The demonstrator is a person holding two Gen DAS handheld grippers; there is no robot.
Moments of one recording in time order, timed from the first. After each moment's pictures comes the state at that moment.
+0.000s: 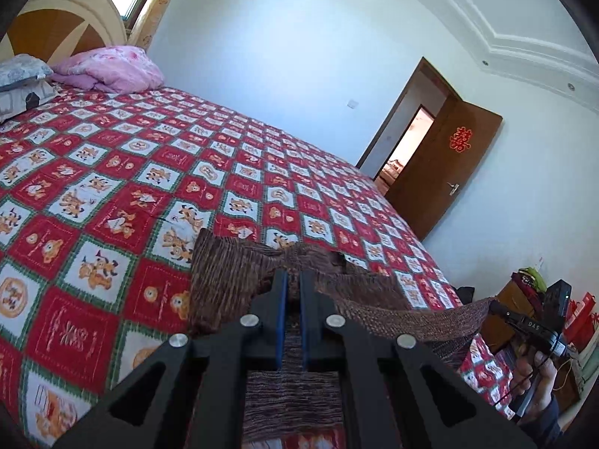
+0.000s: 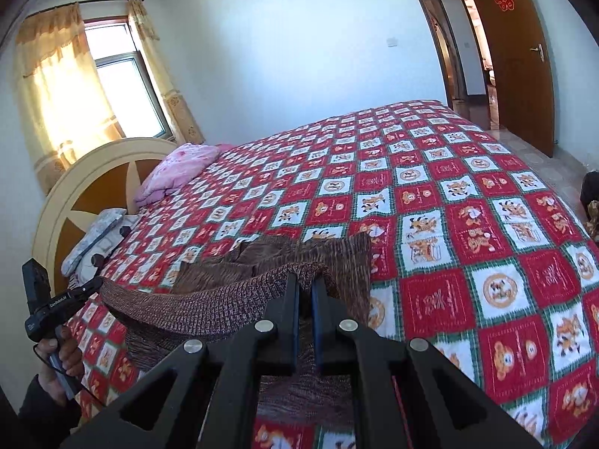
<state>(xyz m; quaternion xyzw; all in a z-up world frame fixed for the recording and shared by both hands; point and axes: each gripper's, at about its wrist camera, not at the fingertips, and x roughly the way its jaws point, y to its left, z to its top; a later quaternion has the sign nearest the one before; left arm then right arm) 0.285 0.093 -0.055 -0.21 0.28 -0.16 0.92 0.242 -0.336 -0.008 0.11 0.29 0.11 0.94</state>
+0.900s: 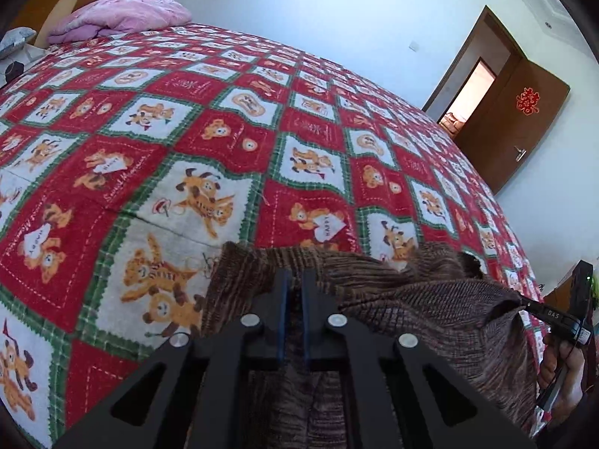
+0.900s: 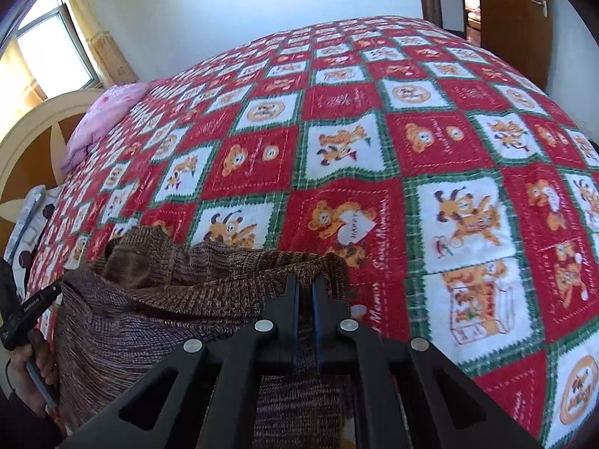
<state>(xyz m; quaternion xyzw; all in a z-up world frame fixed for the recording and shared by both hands) 0.460 0.075 -0.163 -0.18 0.40 -0.08 0.89 0.472 -0.335 -0.136 0.09 0.45 0.04 0.89</state>
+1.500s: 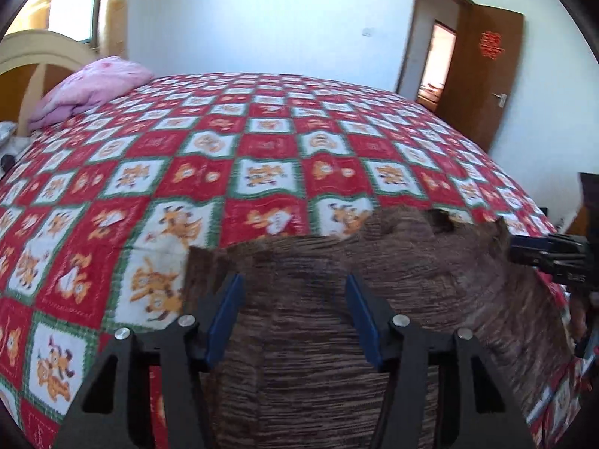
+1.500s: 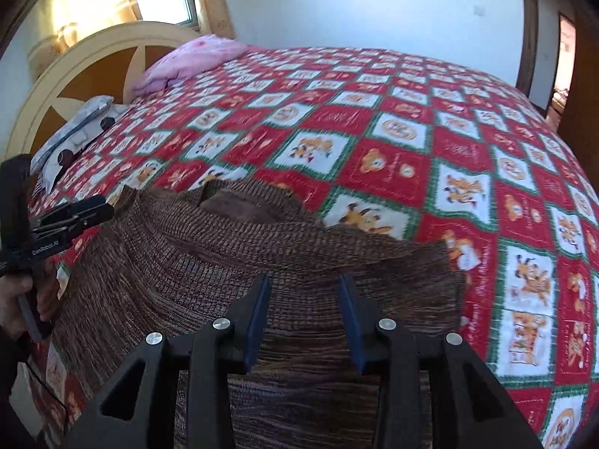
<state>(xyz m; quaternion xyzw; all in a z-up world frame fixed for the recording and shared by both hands) 0.419 0.025 -0.129 -0.04 0.37 -0.11 0.92 0.441 -0.242 -0.115 -0.05 0.43 0.18 0.89</state>
